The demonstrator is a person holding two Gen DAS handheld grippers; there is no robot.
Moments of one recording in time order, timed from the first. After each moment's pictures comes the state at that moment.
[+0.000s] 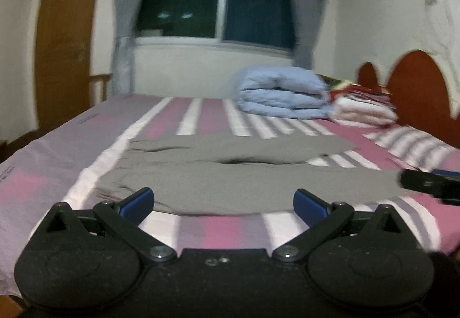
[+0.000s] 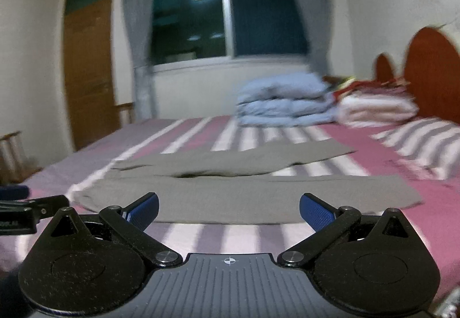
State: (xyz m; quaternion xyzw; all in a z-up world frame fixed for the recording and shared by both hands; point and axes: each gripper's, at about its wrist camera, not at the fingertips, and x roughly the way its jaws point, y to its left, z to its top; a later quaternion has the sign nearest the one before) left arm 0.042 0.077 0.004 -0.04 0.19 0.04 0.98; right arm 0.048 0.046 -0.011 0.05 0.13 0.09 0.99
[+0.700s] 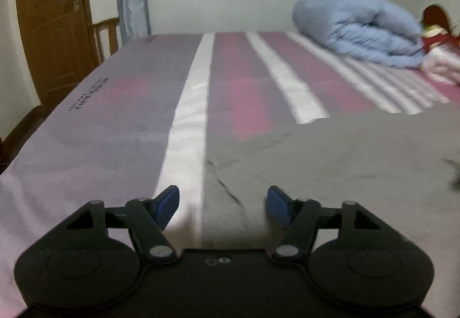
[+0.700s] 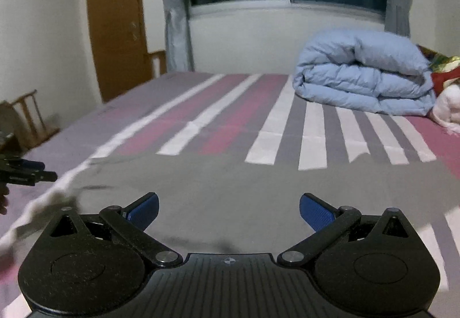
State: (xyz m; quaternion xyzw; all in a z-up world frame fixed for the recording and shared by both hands) left arm 0.429 0.386 -0.068 0.02 0.34 0.05 0.94; right arm 0.500 0.088 -0.012 -0.02 0.24 0.18 0.95
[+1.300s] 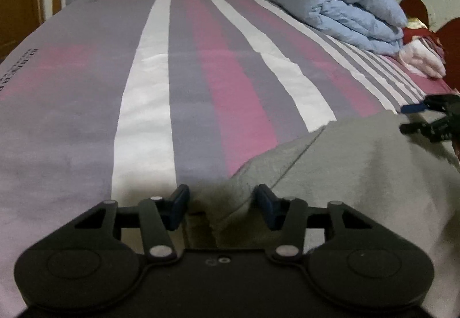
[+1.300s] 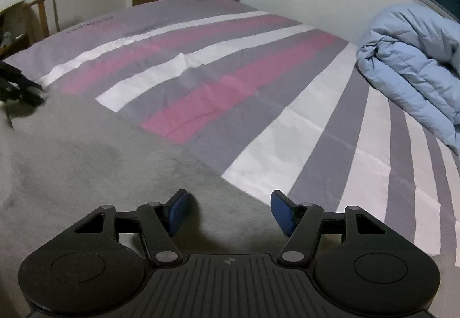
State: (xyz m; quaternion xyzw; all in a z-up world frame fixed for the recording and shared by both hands) left arm 0.537 0.440 -0.101 -0.03 0.42 -0.09 0.90; right arm 0.691 0.108 -0.086 -0.17 0.33 0.27 0.89
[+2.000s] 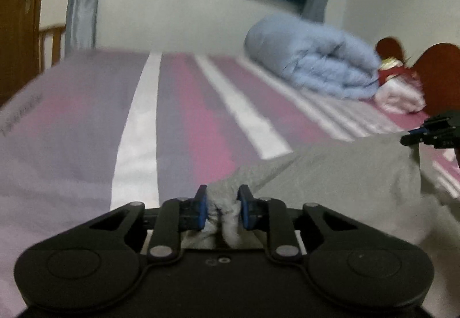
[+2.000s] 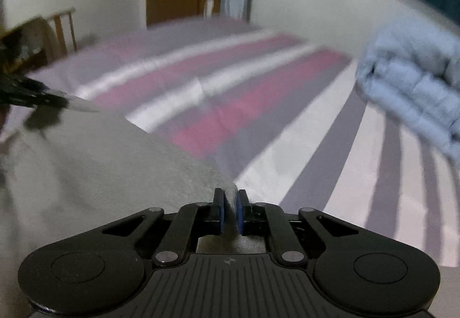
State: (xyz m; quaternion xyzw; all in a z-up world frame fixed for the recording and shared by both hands) left arm 0.485 0.438 -0.061 -0.05 0.28 -0.11 0.95; right arm 0.618 0.086 -0.018 -0.16 0.27 0.29 0.90
